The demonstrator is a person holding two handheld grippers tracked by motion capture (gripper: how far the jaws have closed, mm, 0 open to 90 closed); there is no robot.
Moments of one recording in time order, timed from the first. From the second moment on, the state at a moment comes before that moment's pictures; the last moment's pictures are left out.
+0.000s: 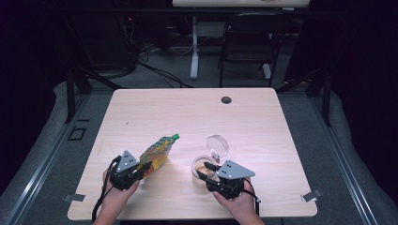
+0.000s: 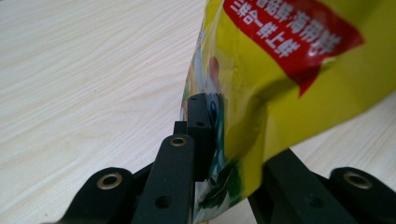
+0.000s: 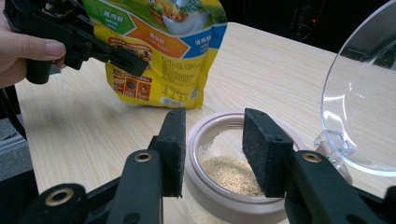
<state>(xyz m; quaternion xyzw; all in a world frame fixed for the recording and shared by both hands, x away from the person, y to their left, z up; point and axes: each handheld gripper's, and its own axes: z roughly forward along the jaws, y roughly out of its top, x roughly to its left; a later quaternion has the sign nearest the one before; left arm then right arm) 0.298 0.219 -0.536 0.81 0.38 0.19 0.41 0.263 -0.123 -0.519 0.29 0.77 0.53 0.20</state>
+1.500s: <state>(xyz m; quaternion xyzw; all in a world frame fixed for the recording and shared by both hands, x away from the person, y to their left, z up) 0.291 0.252 -0.535 0.77 0.41 0.16 0.47 0.269 -0.120 -0.521 0.29 0.78 0.53 0.19</state>
